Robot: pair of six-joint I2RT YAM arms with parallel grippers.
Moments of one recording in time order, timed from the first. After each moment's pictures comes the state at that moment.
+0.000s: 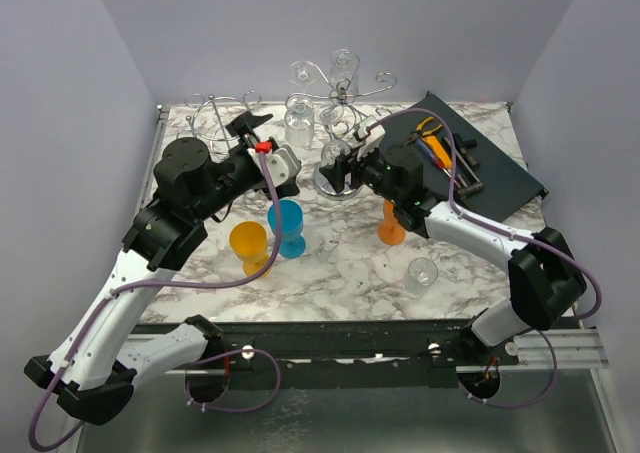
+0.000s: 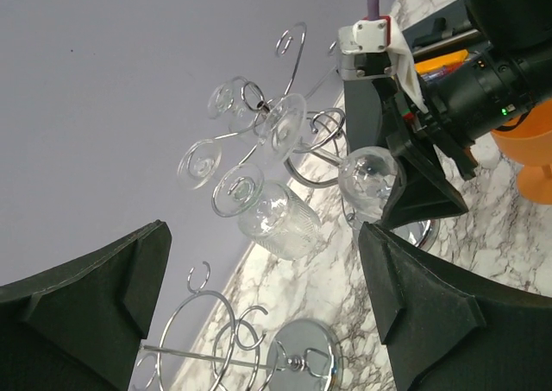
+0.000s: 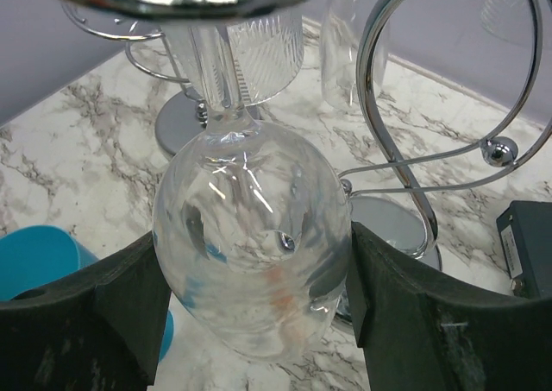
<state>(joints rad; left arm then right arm) -0.60 0.97 1.31 -0.37 0.23 0.69 0.66 1.54 1.01 0.43 -0.10 0.03</state>
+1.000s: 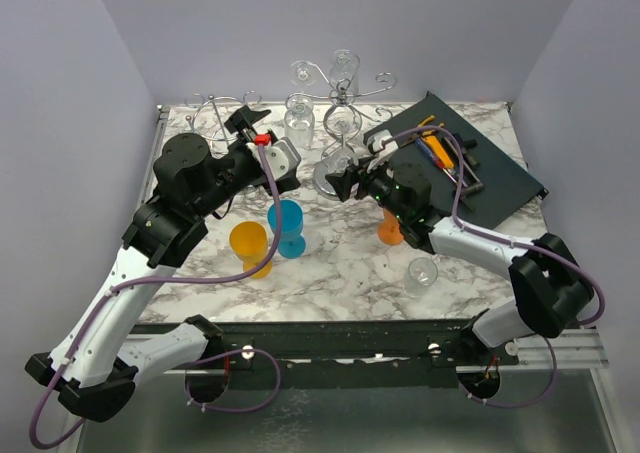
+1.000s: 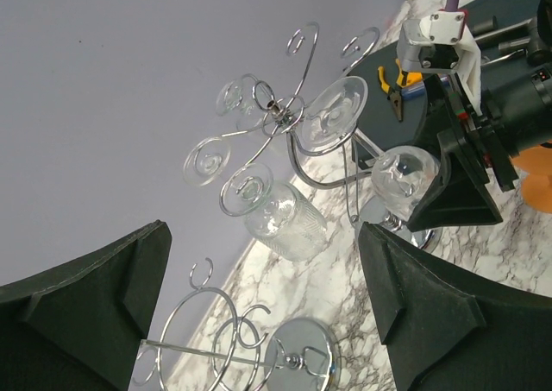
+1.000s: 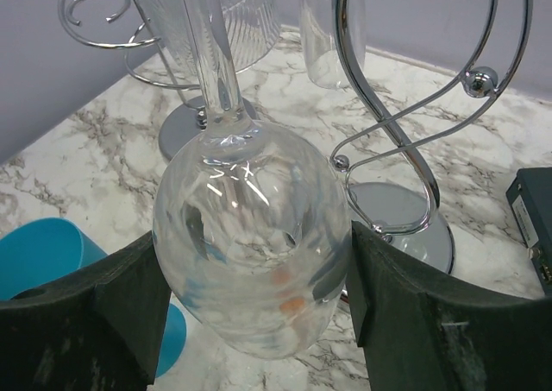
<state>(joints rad) -0.60 0.99 1.35 -0.38 0.19 0.66 0.67 1.48 0.82 0.62 -0.04 0.12</state>
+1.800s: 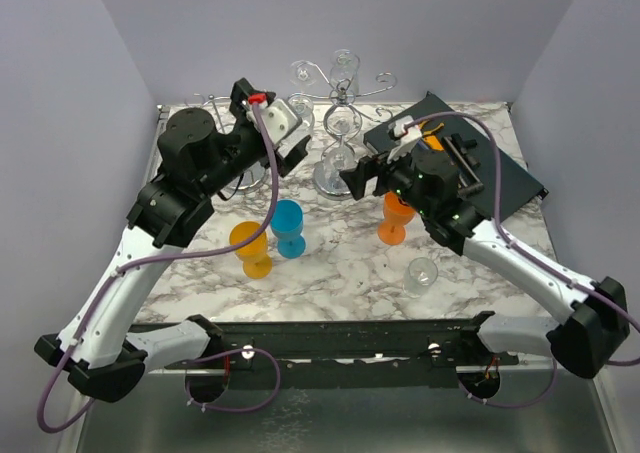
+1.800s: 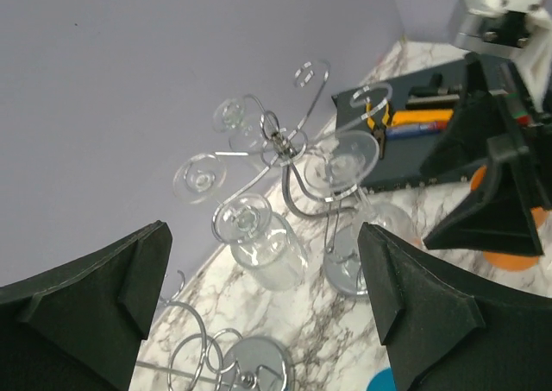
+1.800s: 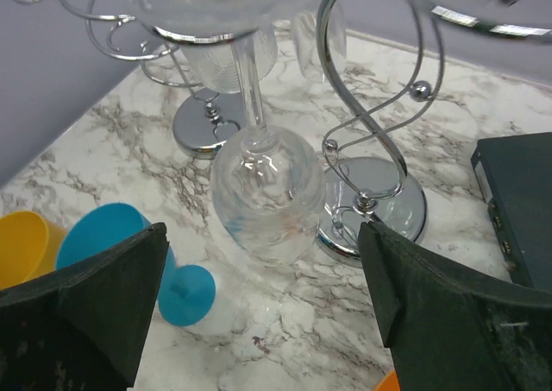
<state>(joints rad) -0.60 1.08 1.46 -0.39 0.17 0.51 0.67 1.26 0.94 0.19 -0.01 0.15</state>
